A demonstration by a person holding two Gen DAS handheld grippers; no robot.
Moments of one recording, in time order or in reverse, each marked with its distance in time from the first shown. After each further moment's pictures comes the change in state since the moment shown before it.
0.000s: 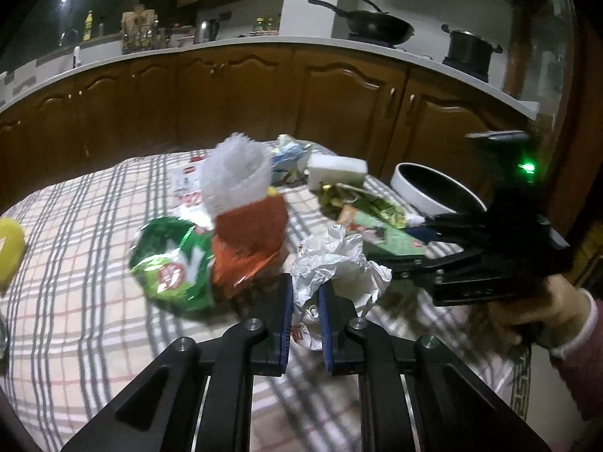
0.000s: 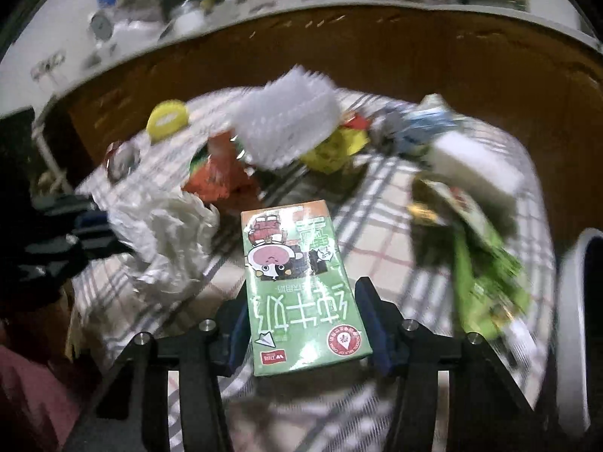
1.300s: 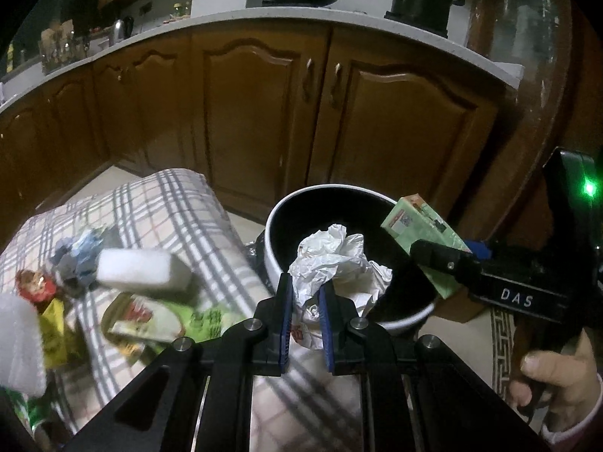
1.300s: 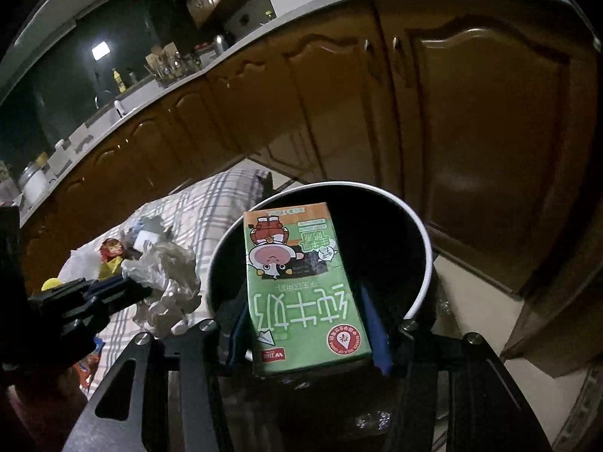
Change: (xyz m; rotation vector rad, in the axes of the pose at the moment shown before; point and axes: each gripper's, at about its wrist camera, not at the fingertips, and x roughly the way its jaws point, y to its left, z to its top) left arm 0.182 -0.147 0.118 0.127 0.119 -0.132; right arm -0.143 -0.190 -0.064 0.556 -0.200 -0.396
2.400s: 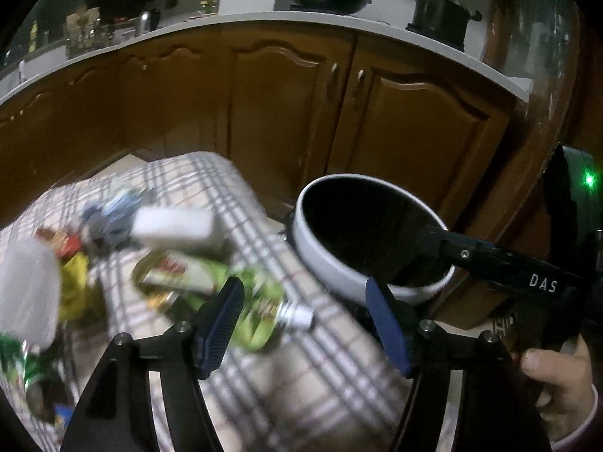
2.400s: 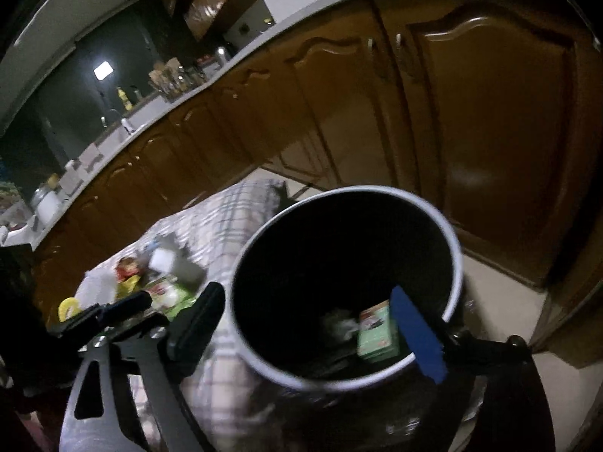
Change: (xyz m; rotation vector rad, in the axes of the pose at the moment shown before) left arm -0.036 0.019 -0.042 -0.071 -0.028 0.047; right arm -0.002 0.011 -0.007 0.064 -0.026 0.102
